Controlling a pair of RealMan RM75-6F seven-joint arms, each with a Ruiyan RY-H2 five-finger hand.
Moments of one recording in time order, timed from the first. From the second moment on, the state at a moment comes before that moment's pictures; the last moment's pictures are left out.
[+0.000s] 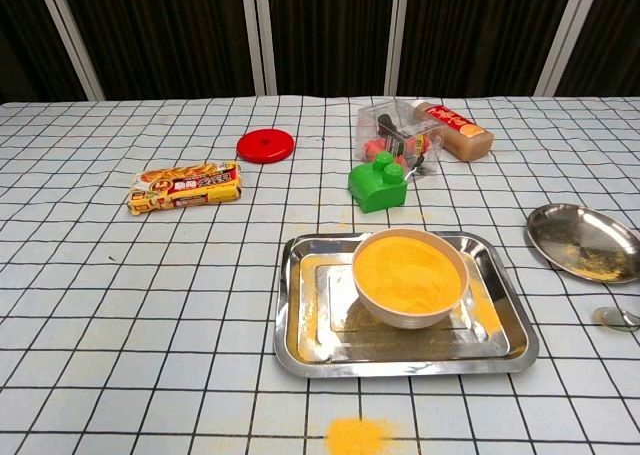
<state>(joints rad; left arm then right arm) -0.06 -1.10 0.00 -1.75 1.53 1.47 0.03 0.11 -1.47 0.06 -1.45 -1.42 1.29 -0.42</state>
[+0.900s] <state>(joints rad) -0.06 -1.10 0.00 -1.75 1.52 1.46 0.03 0.16 -1.55 0.09 -1.30 -1.33 1.23 -0.41</state>
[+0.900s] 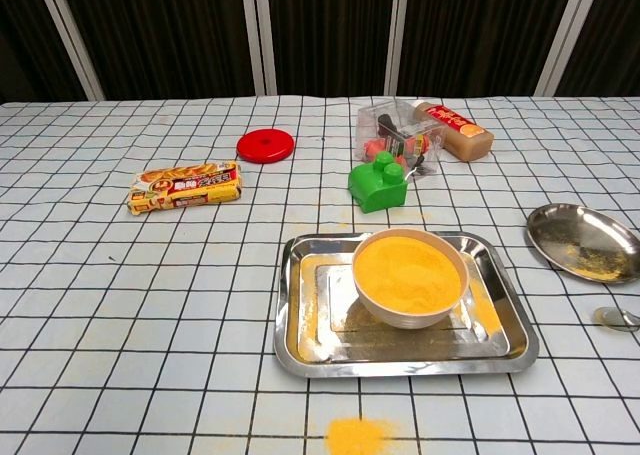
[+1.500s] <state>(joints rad) -0.07 -1.09 0.00 -1.75 1.51 1.46 0.03 0.17 -1.56 0.09 -1.28 -1.31 1.24 -0.42</state>
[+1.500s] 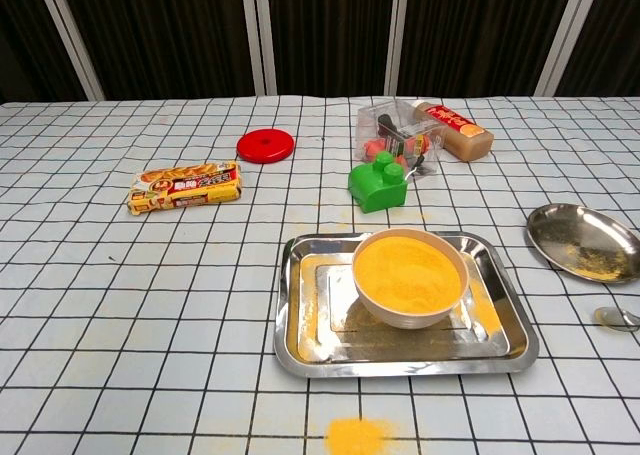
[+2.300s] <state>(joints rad) -0.07 -1.09 0.00 -1.75 1.51 1.46 0.03 0.17 -1.56 0.07 -1.26 -1.29 1.24 -0.43</state>
